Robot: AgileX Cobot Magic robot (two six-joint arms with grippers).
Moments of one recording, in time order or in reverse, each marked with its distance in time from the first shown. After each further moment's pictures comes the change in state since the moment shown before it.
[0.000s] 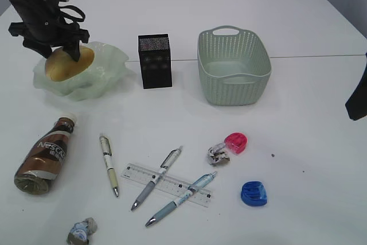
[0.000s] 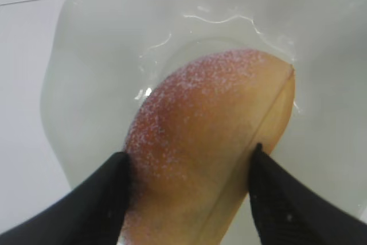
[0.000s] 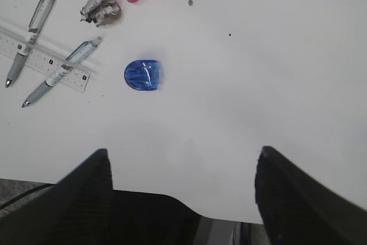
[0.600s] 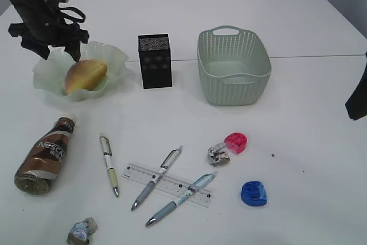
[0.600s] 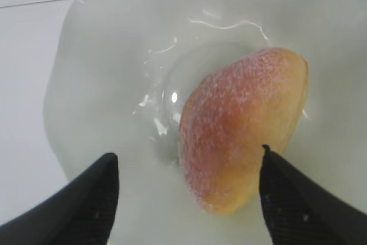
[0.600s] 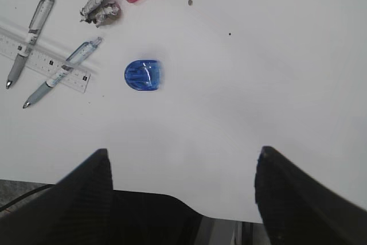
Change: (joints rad) left arm 0.000 0.014 -0.014 0.018 -0.003 -0.026; right arm 0.000 0.000 0.000 0.000 0.000 0.007
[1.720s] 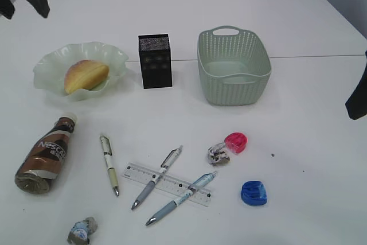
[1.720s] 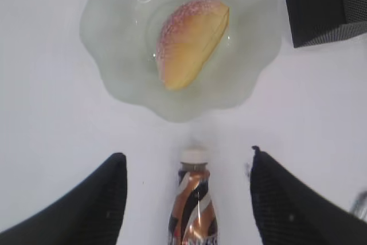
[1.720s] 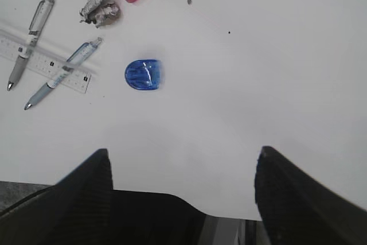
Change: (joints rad) left arm 0.002 -0.364 0.048 -0.151 0.316 0.050; right arm 0.000 0.000 0.000 0.000 0.000 0.021
